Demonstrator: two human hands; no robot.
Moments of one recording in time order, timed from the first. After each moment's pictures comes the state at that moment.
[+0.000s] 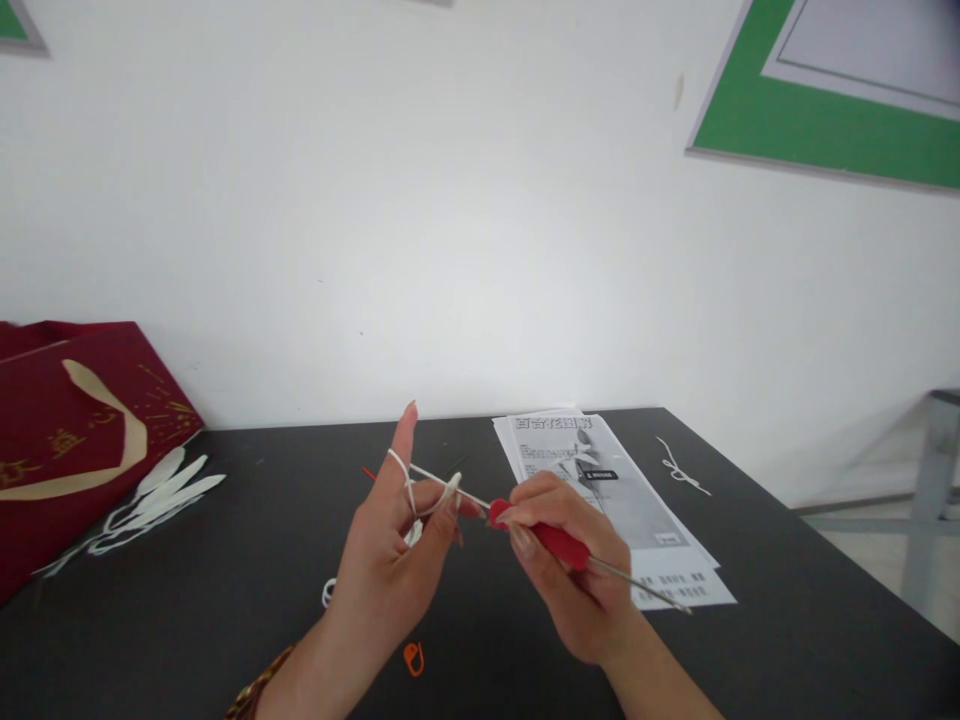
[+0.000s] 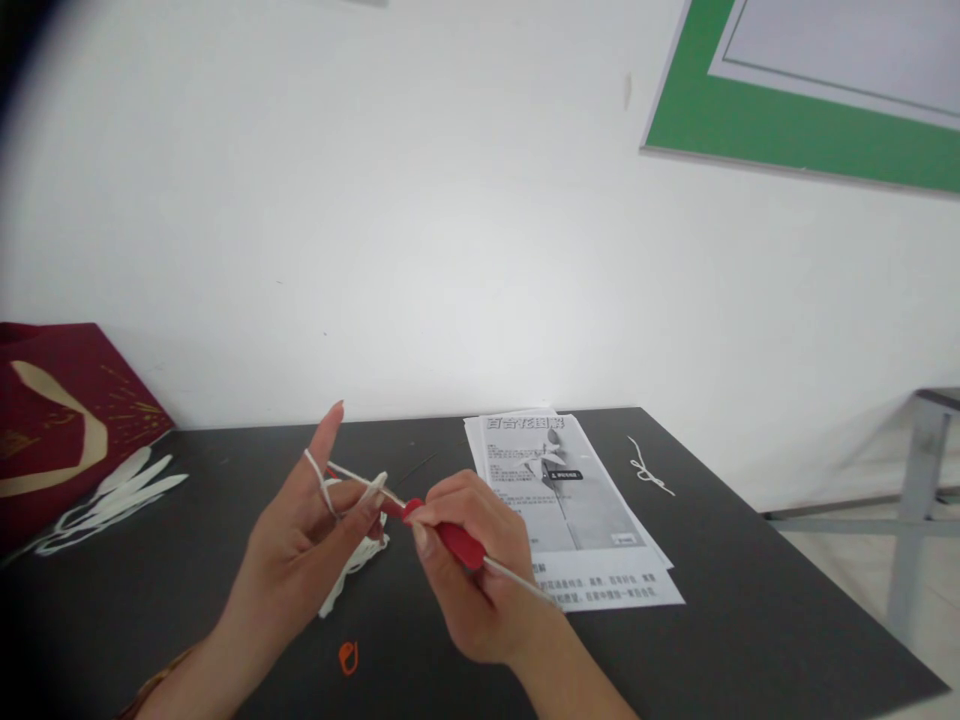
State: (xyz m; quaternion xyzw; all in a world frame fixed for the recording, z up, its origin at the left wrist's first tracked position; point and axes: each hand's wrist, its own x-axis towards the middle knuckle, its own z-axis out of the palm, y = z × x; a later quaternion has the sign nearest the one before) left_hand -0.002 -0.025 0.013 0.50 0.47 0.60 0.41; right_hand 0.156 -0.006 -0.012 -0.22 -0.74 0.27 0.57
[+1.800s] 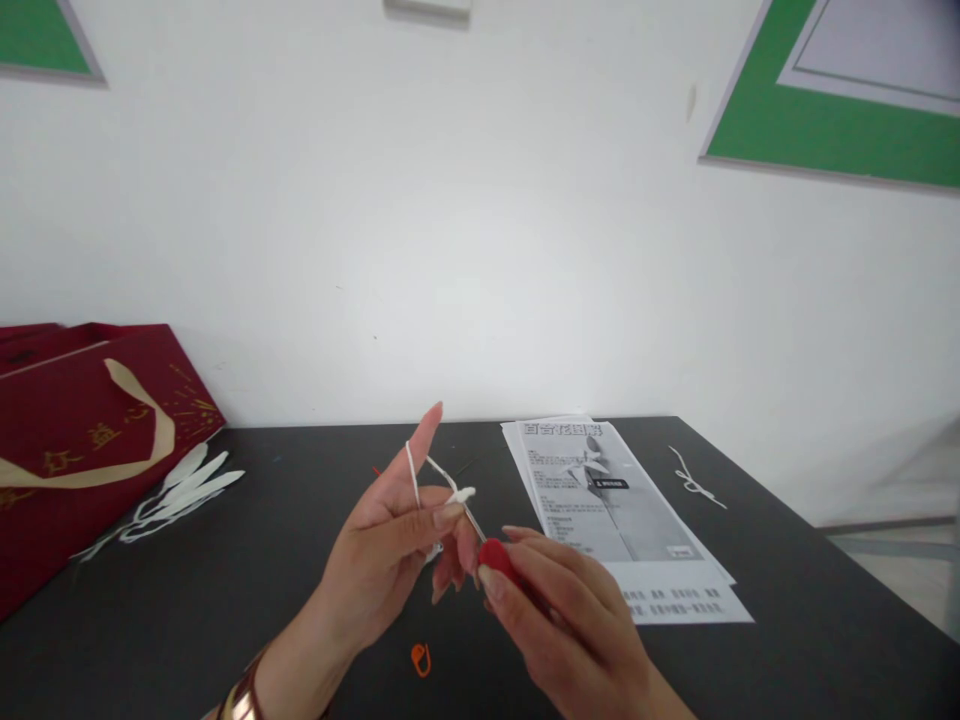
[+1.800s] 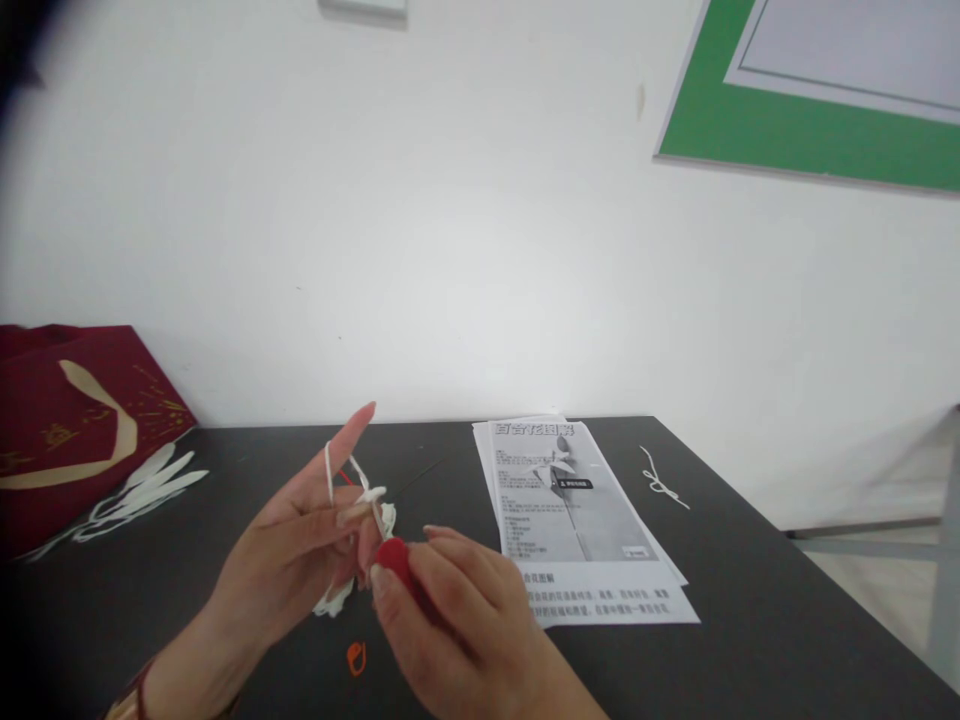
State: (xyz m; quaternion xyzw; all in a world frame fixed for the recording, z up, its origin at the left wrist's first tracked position) left_hand -0.027 -0.017 0.007 0.45 0.20 0.56 0.67; right_hand 0.156 -0.024 -0.013 -0.18 -0.83 -0.14 0.51
